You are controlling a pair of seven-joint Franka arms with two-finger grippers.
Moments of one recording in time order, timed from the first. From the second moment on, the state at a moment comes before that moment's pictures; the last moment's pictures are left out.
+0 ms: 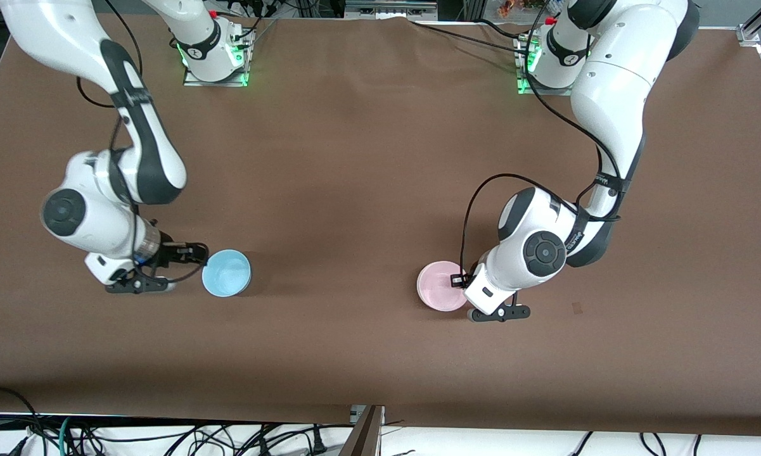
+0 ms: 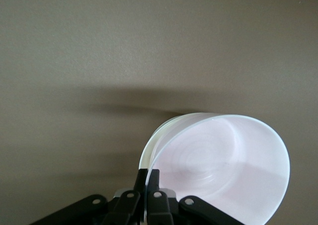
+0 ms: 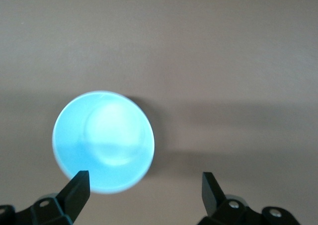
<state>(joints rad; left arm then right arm) -0.19 0.88 -0.27 -1.25 0.03 2.12 -0.49 0.08 0.55 0.03 -1.73 0.03 2.30 0.04</state>
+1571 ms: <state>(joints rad) -0.23 0.79 -0.27 -1.24 -0.04 1.91 -0.52 0.08 0.66 0.04 -1.71 0.04 2.39 0.09</state>
